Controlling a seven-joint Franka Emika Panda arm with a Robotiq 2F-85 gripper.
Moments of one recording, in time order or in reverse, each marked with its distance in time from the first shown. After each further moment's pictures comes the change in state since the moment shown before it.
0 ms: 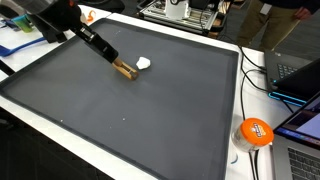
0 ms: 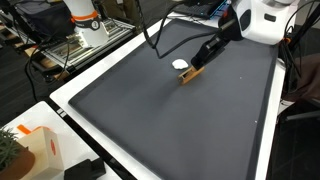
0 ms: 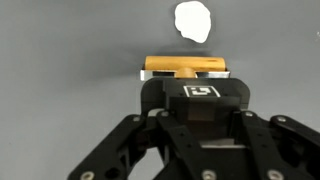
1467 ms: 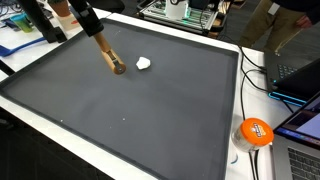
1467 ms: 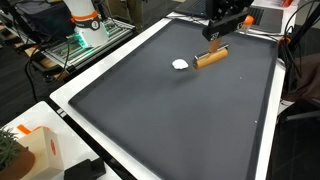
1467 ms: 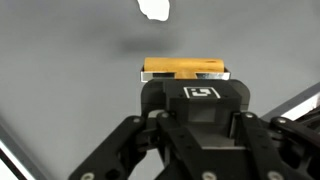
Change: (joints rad) arm 0.012 -0.357 -0.008 -0.359 0.051 0.282 0.230
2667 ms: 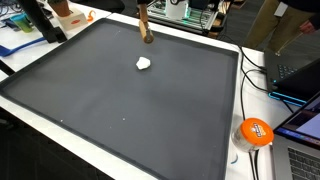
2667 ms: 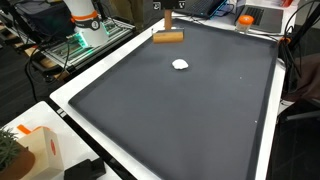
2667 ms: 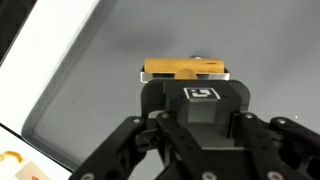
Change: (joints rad) arm 0.107 -0.682 0.040 -0.900 -0.166 0.281 0.513
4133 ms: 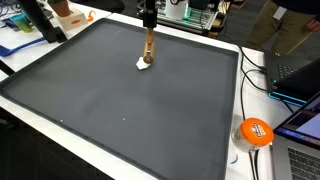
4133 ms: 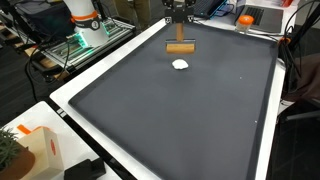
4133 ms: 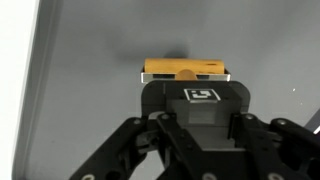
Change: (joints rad) arm -0.047 0.049 0.152 -0.140 -0.079 0.340 0.420
